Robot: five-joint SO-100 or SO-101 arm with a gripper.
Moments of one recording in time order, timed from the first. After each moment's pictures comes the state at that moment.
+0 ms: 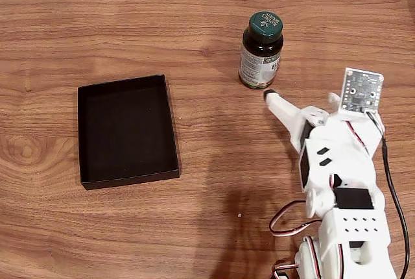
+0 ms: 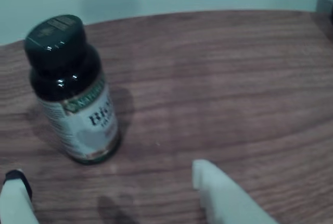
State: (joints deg) arm 6.4 155.9 174.6 -1.8 179.8
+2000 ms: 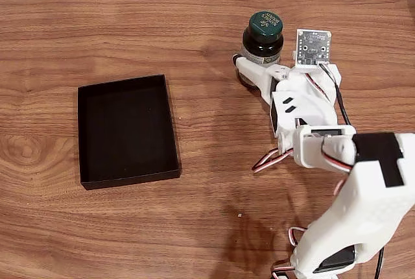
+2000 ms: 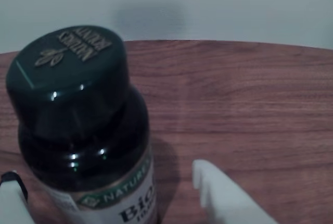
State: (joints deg) arm 0.1 79.1 140.0 -47.9 179.8
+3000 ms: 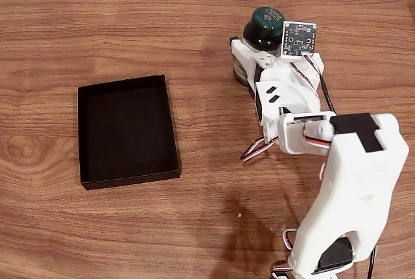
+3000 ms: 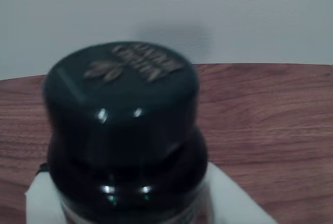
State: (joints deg) arm -4.0 68.7 129.8 -52.4 175.3
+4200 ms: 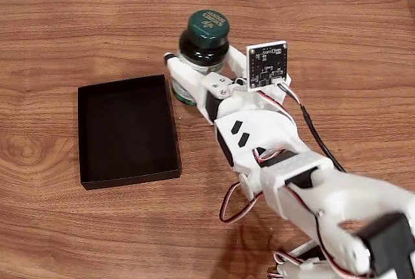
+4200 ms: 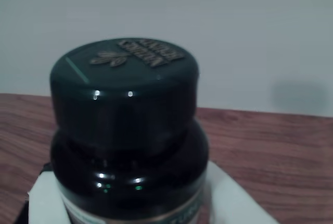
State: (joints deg) arm -22.4 111.6 156.6 -47.4 173.3
